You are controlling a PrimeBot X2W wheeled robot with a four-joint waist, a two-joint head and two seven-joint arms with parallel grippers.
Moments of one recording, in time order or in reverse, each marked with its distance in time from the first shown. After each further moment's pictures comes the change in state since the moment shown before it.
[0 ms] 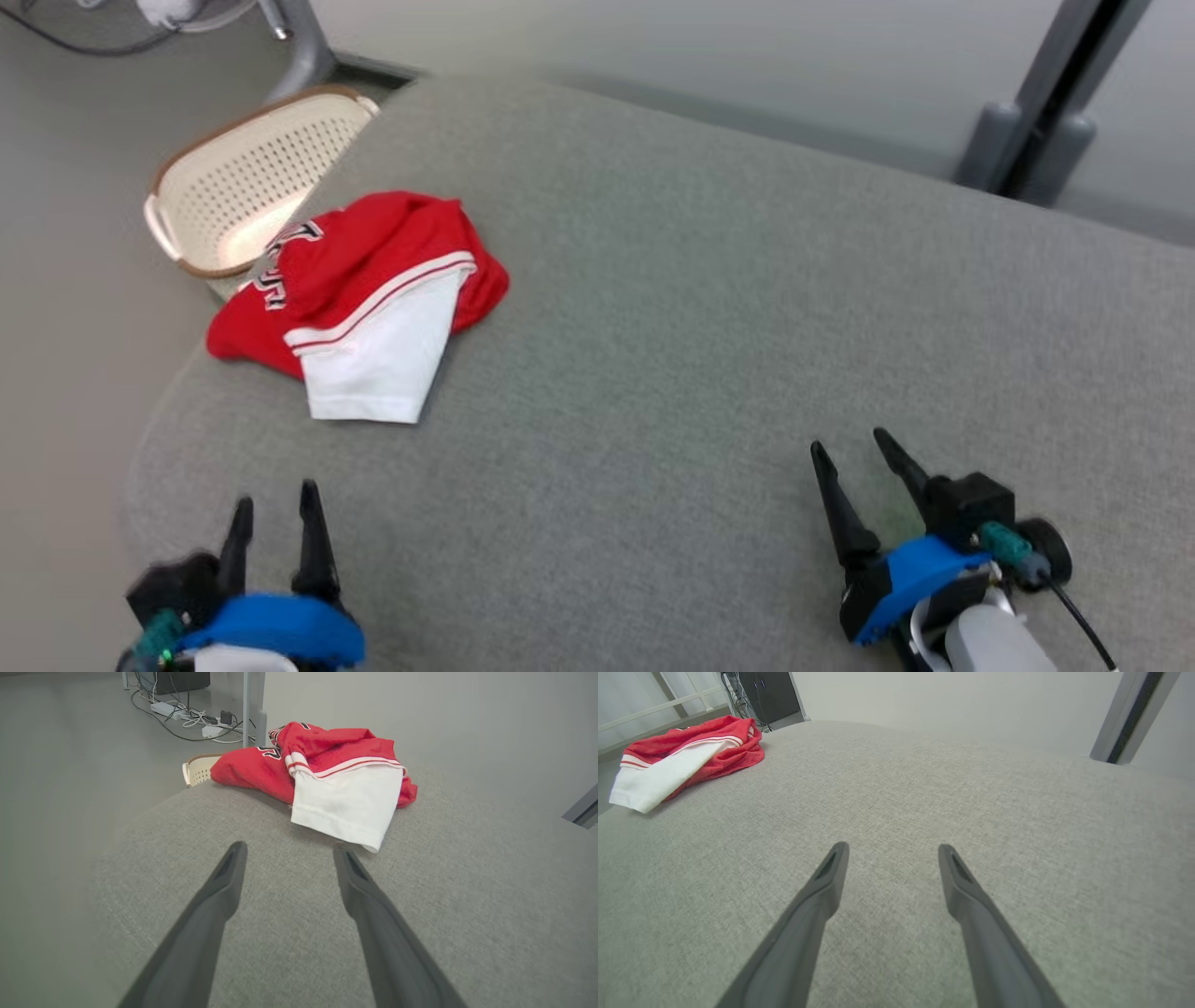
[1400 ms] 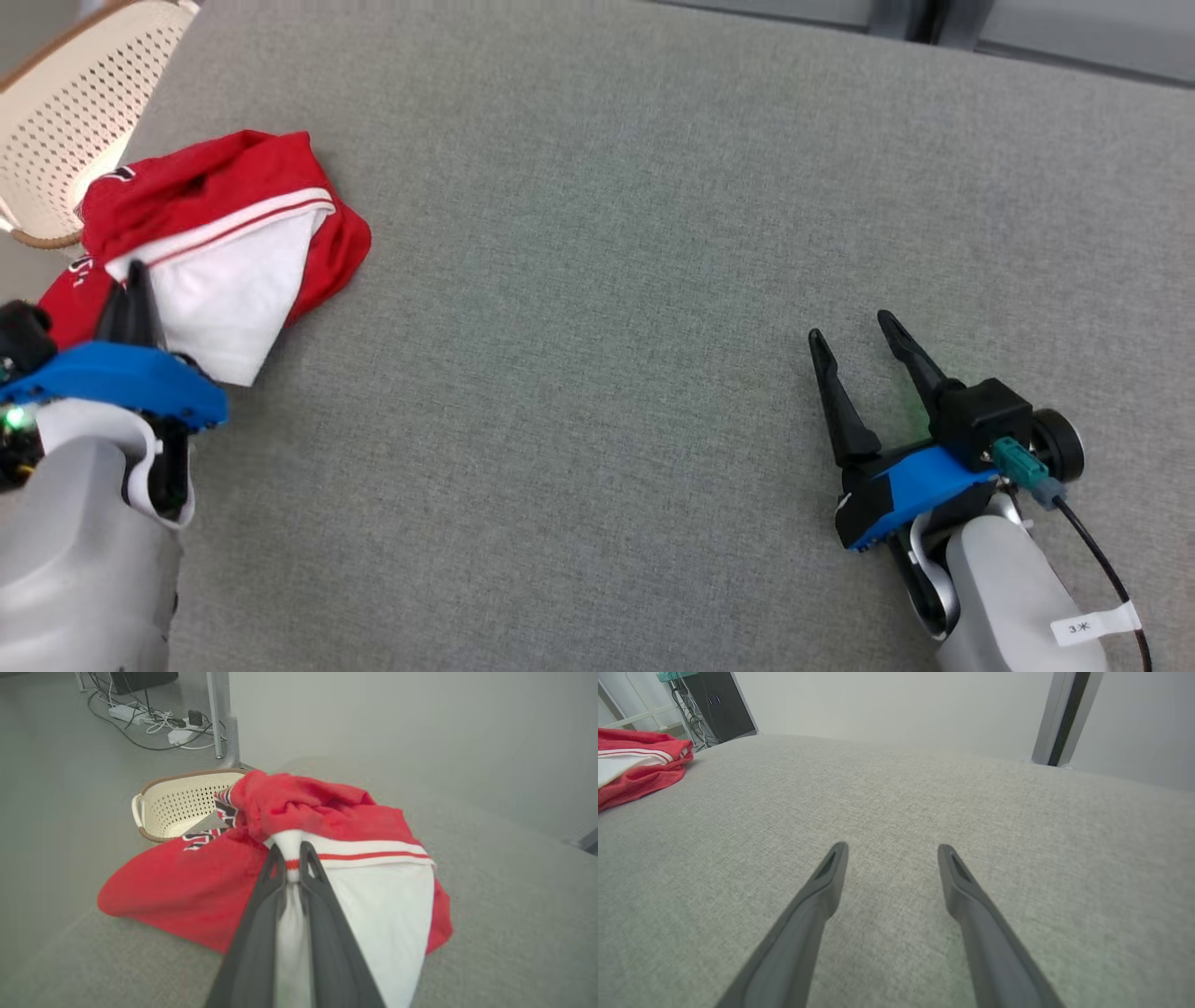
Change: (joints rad) left arm -0.582 0.254 -0.209 0.473 -0.335 -0.017 0.006; right arm -0.132 0.002 -0.010 -0.093 -0.057 0.000 -0.002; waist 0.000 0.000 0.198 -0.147
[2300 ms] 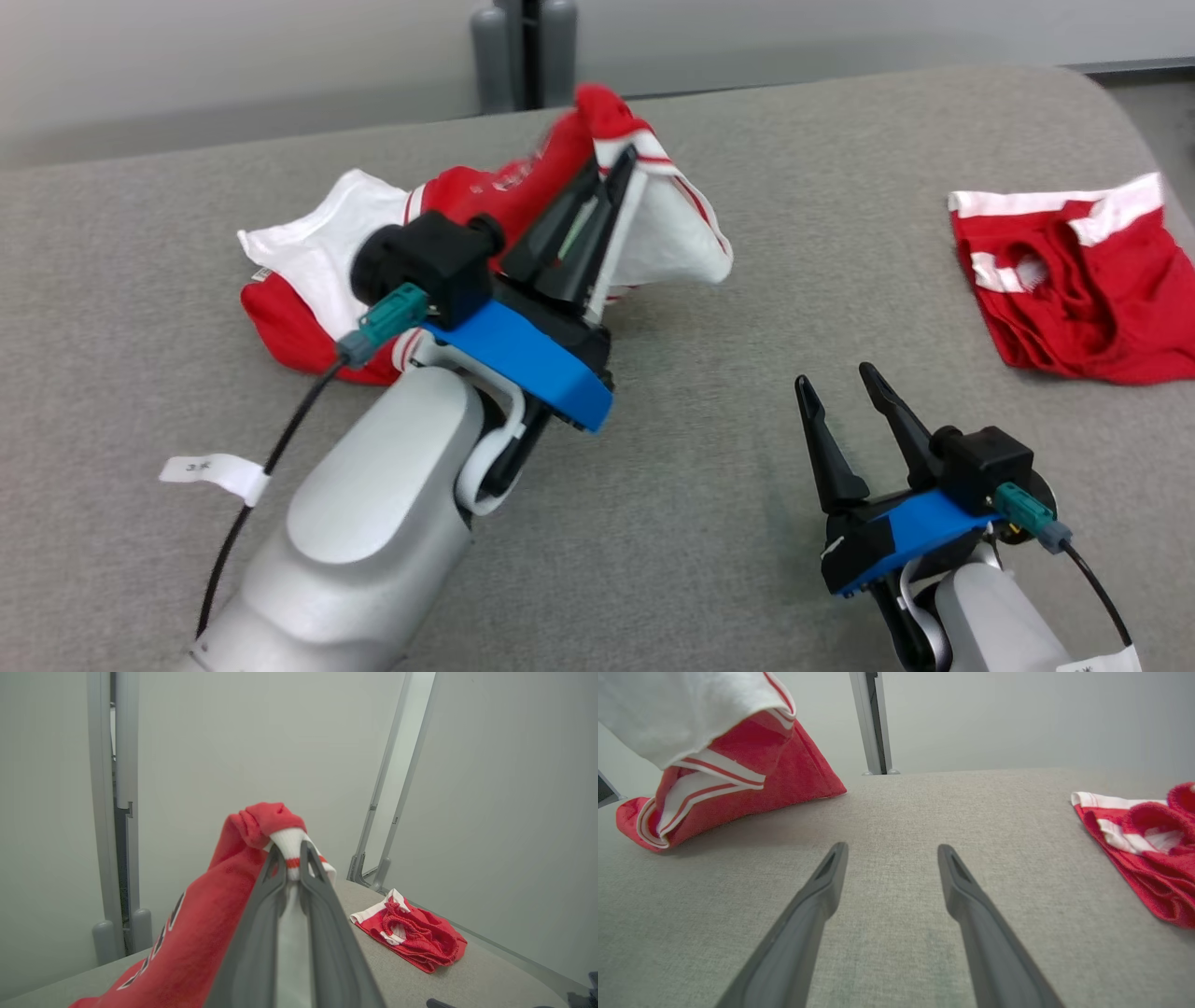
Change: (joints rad) left arm -0.038 -0.152 -0.536 -0.617 0.019 0.000 0.019; right arm 0.092 -0.003 0.061 -0.035 0.170 0.000 0.001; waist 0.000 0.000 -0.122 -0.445
